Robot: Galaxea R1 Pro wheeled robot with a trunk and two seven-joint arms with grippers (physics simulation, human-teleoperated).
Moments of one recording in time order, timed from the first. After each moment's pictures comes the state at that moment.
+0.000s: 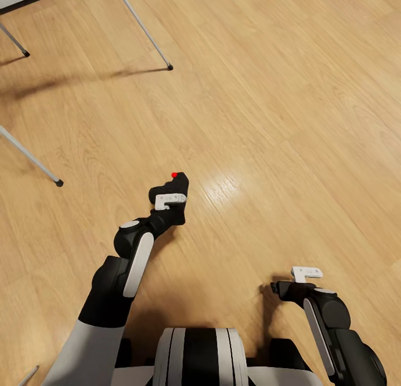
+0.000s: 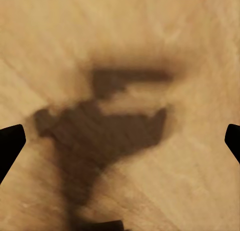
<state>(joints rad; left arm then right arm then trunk) -0.69 -0.17 -0.19 -1.53 0.25 0.81 0.11 -0.29 -0.03 -0.09 -1.57 0.00 0.95 -0.03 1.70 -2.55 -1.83</state>
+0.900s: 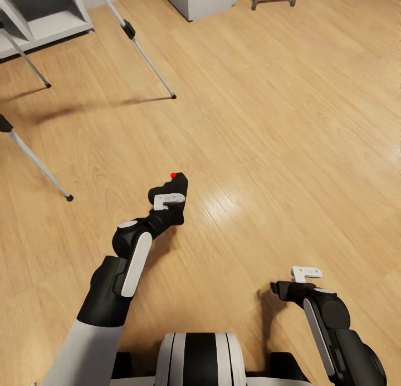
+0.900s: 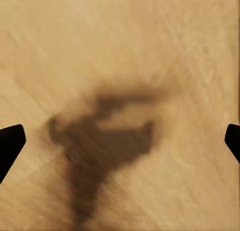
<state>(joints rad) -0.69 -0.17 -0.18 -1.53 0.26 0.81 0.10 -0.29 -0.03 -0.08 -1.57 0.00 0.95 -0.03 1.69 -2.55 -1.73</state>
